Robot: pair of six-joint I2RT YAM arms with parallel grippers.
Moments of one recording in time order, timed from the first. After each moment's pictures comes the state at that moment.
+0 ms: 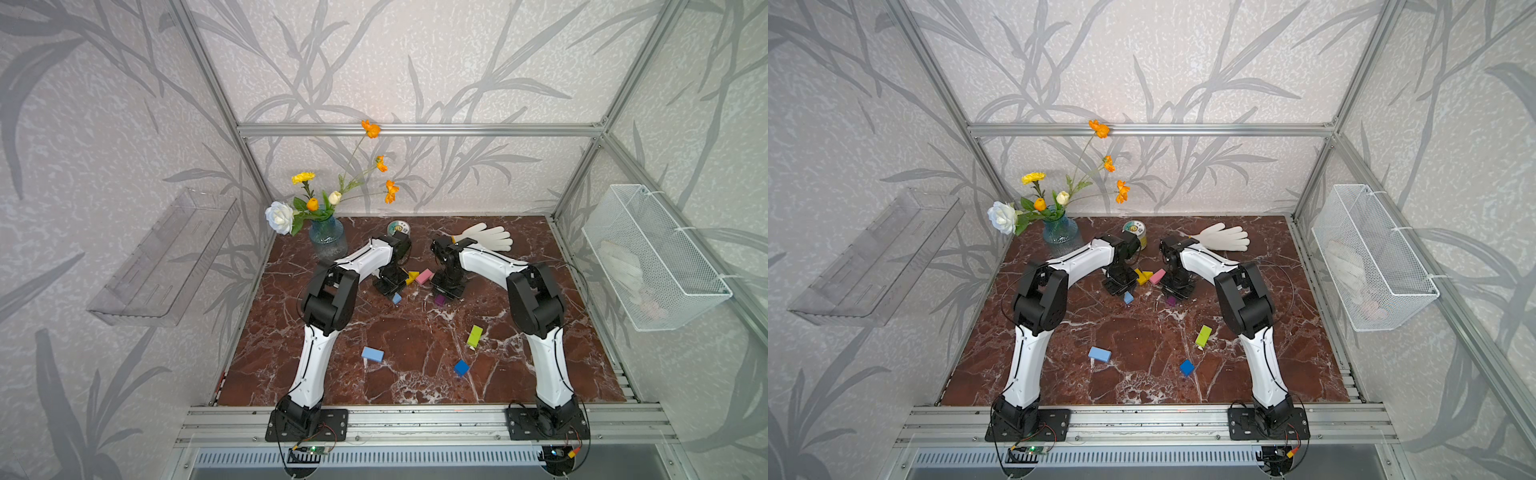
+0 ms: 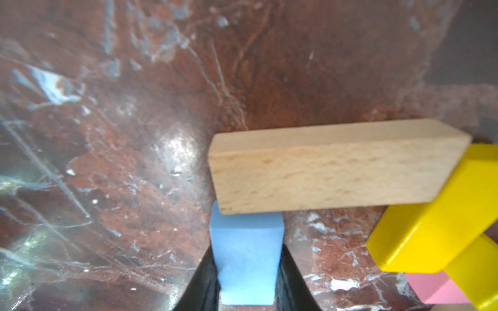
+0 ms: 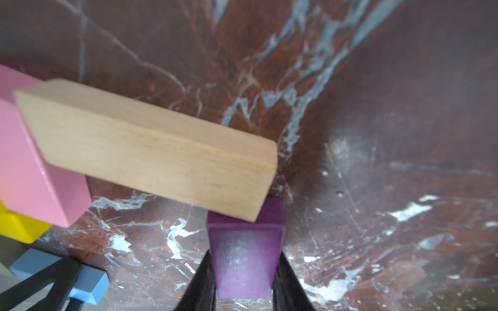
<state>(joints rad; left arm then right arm) -0.48 2.25 1.78 -1.10 0.09 -1.21 0.52 2.20 1.69 -0.99 -0.21 1.06</state>
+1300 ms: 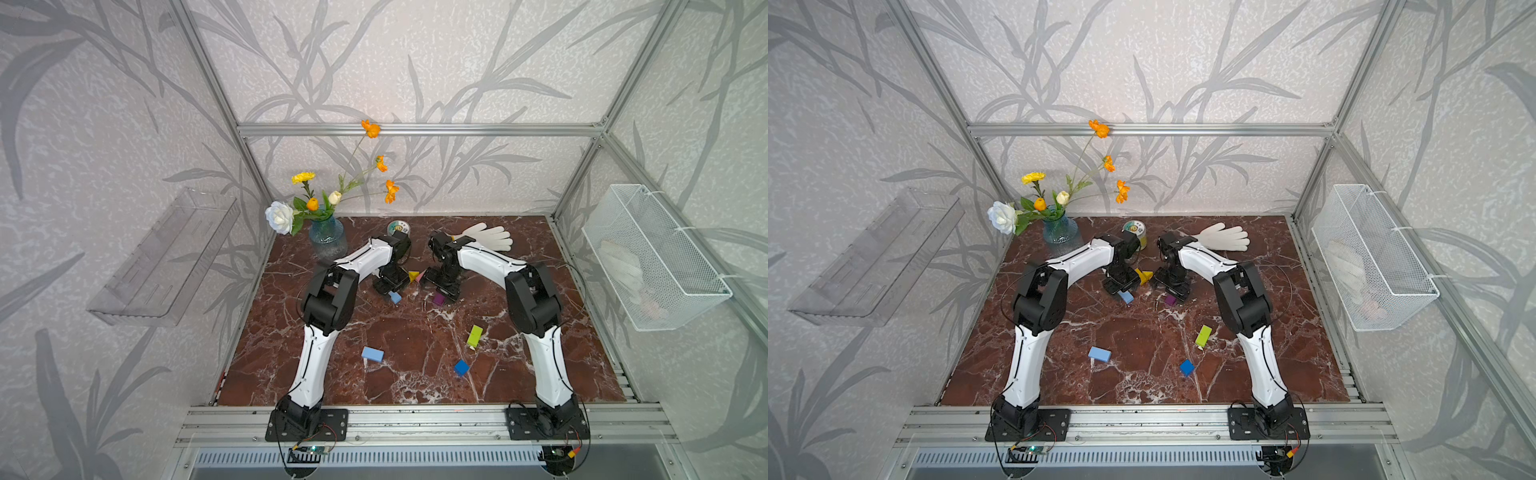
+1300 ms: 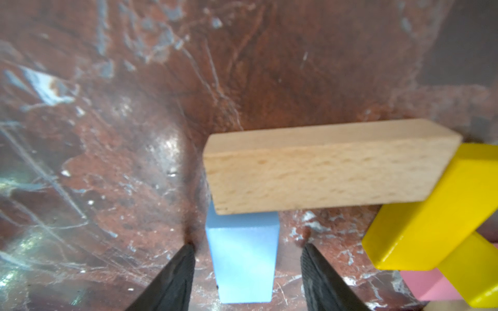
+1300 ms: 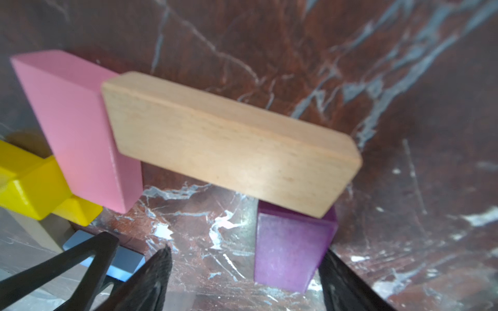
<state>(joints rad) -0.48 2.24 1.78 -1.10 0.10 -1.20 0.52 2.21 1.72 -0.97 -0.26 1.06</state>
